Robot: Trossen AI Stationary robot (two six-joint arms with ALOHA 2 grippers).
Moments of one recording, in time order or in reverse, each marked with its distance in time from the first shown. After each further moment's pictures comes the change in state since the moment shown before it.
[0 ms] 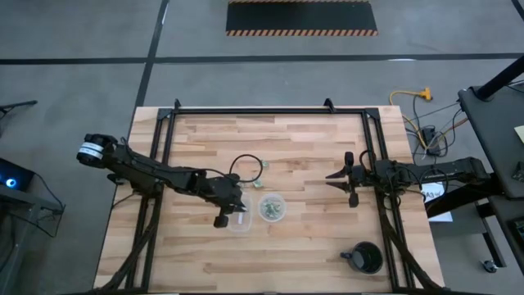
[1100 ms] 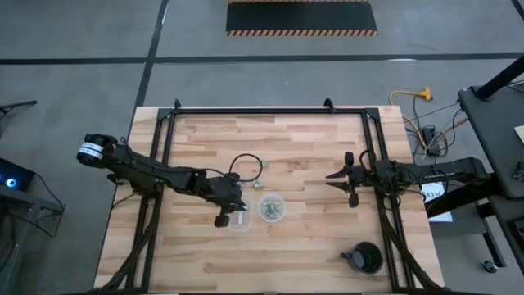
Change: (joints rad) left arm 0.000 0.000 0.000 0.004 -0.029 0.000; right arm 0.000 0.000 0.000 0.000 0.000 -0.002
